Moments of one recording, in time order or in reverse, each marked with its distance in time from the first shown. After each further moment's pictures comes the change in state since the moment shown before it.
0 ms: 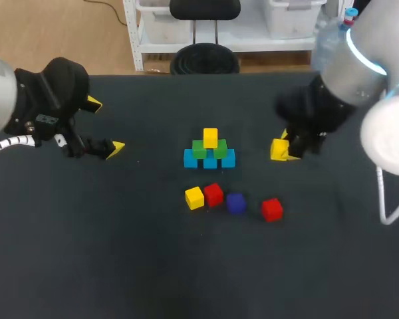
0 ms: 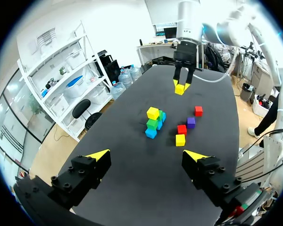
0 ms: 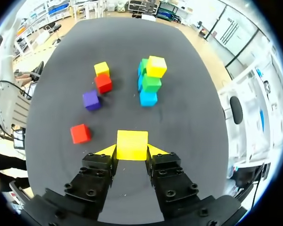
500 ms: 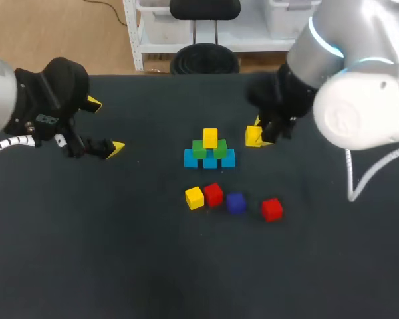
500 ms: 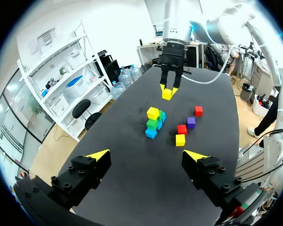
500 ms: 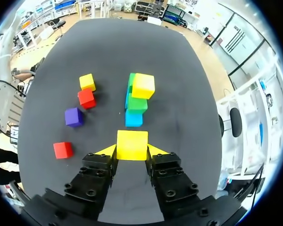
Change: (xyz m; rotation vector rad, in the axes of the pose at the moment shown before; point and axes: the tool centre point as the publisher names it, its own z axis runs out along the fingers) left arm 0.000 0.000 0.000 0.000 0.000 0.000; right arm -0.042 -0.035 0.019 -0.006 -0.004 -0.067
